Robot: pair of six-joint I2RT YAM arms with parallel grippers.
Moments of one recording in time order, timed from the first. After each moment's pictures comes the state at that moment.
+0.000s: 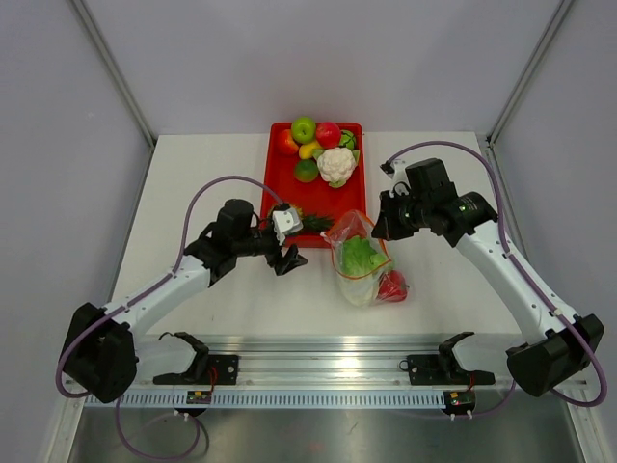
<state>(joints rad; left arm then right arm) -0.54 1.16 0.75 -0.10 0.61 0.30 0.46 1.25 1.30 -0.88 -0.25 0.24</state>
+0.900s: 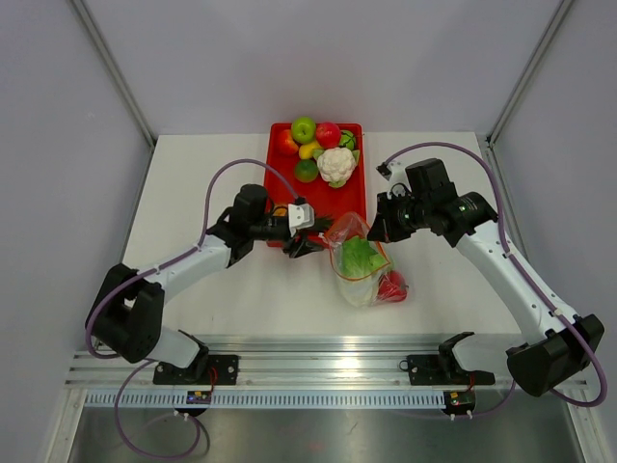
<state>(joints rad) -0.54 1.43 0.86 0.14 0.87 0.47 0.46 1.25 1.30 -0.88 -0.36 0.21</state>
